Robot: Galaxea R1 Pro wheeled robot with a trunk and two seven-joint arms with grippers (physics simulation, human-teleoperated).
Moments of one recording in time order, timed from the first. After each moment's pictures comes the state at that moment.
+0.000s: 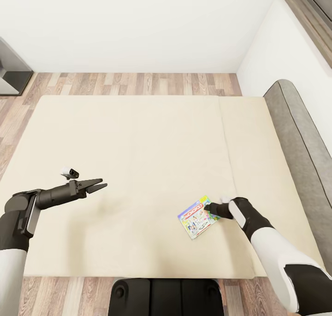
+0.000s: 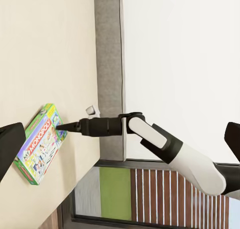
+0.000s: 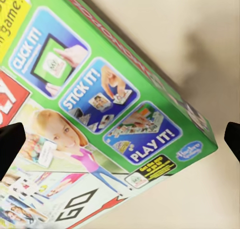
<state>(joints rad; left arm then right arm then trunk) -0.74 0.28 0.32 -1.10 0.10 1.03 -1.57 -0.93 -0.07 0.01 -0.48 -0.33 0.67 0.02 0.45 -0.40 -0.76</state>
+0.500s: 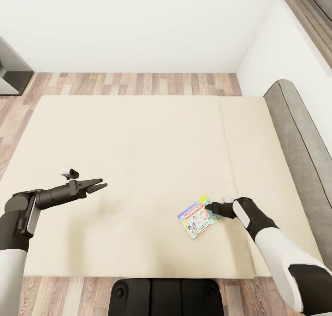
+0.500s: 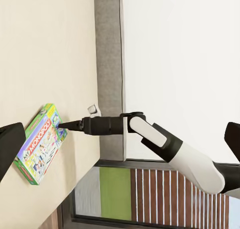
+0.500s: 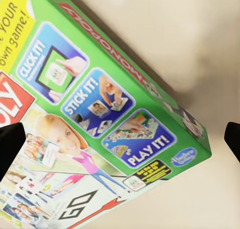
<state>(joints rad) -0.74 0.28 0.32 -1.10 0.10 1.03 -1.57 -0.93 -0.10 0.01 -0.48 -0.33 0.67 0.10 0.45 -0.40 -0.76</state>
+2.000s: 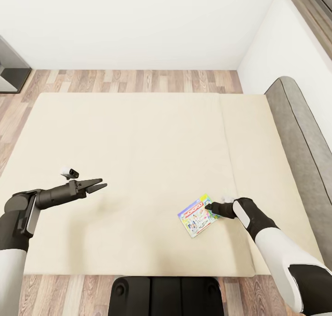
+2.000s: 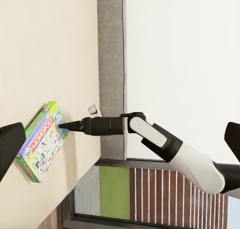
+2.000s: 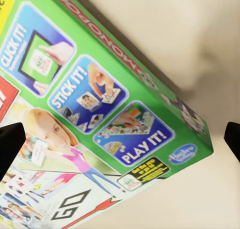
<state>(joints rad) -0.74 0.28 0.32 -1.10 0.10 1.03 -1.57 -0.93 -0.10 0.01 -0.48 -0.33 0.67 0.11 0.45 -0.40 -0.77</state>
